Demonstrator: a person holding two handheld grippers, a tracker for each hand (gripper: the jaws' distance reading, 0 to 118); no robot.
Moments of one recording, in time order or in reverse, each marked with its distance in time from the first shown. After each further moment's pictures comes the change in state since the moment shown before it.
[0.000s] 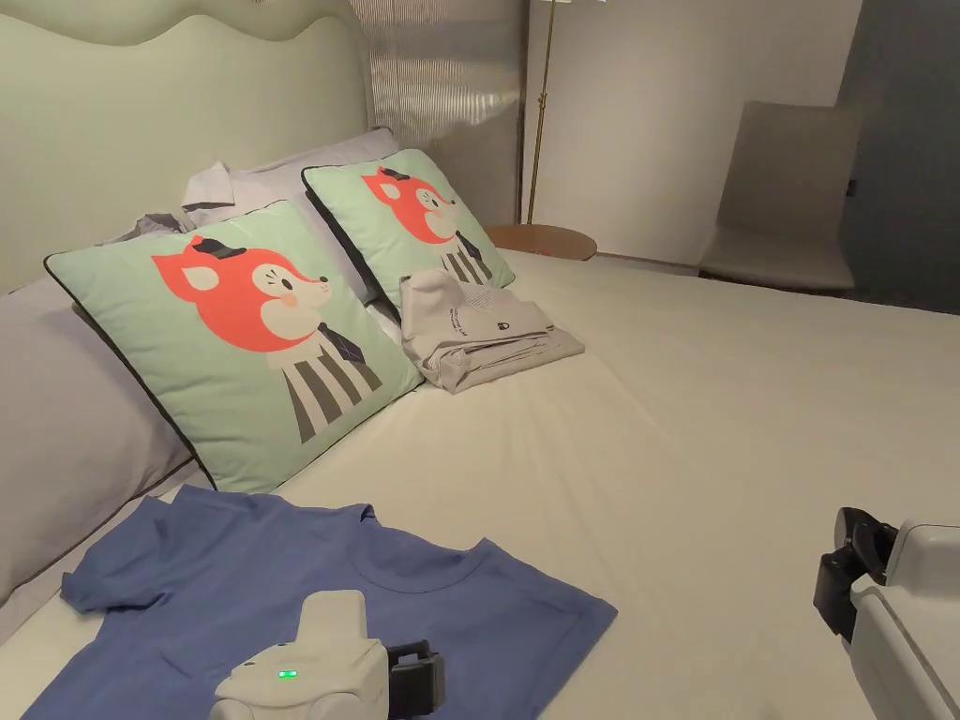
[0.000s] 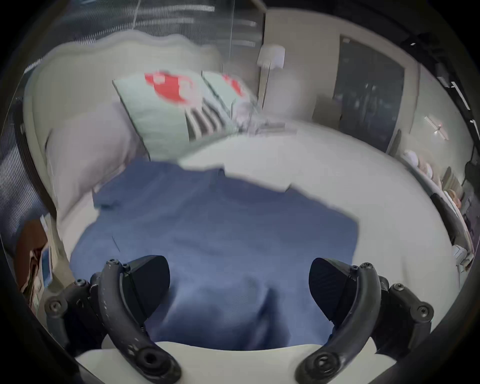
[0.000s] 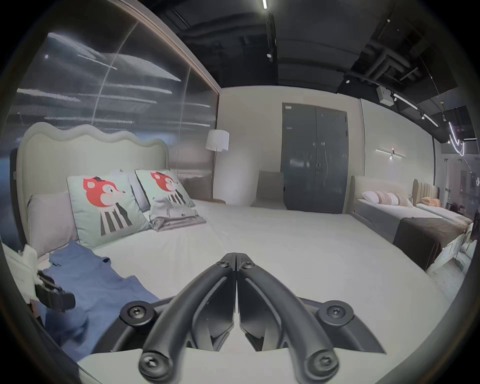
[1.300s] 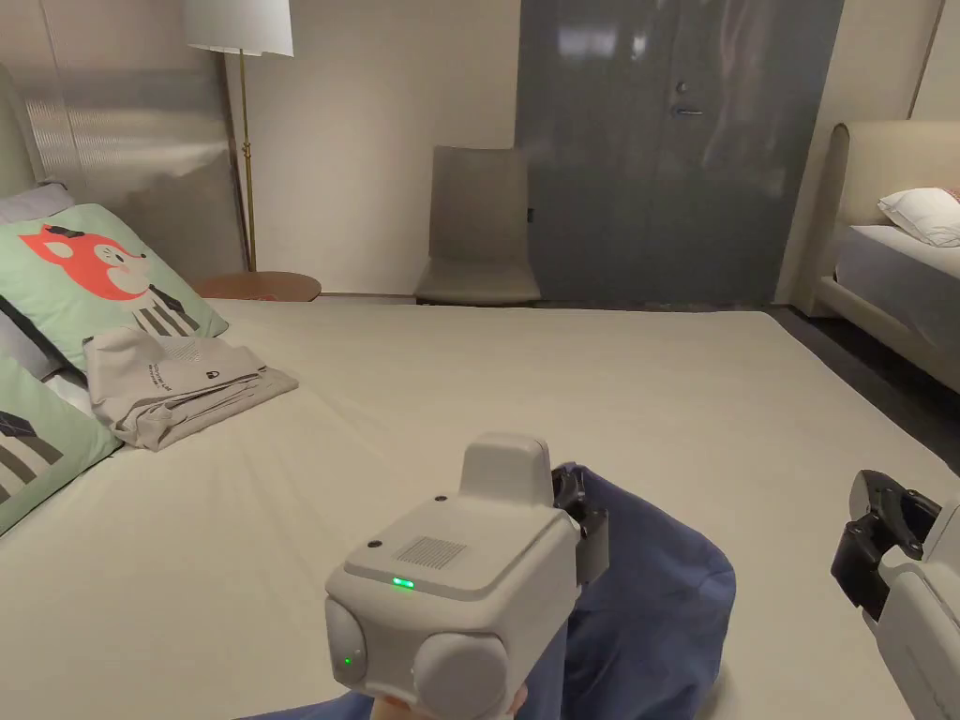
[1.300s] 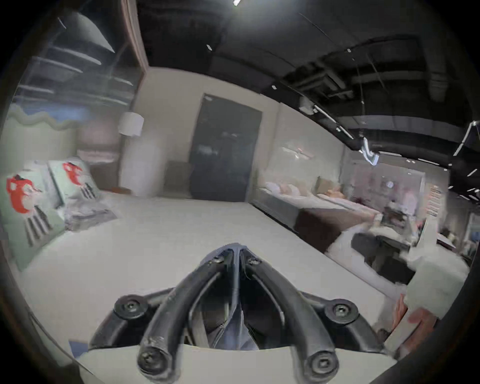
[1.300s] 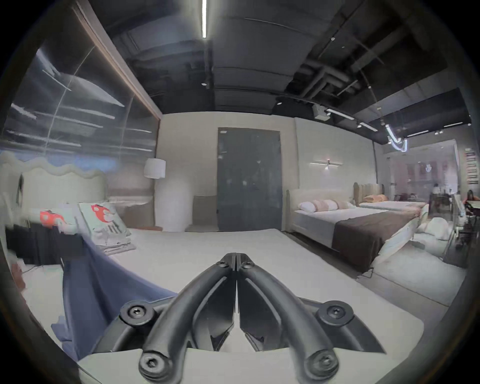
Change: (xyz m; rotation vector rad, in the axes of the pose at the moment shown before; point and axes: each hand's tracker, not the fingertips) left arm 0.304 -0.021 0.217 0.384 -0.883 -0.342; right arm 0.201 0.016 0.191 0.171 -0.389 -0.092
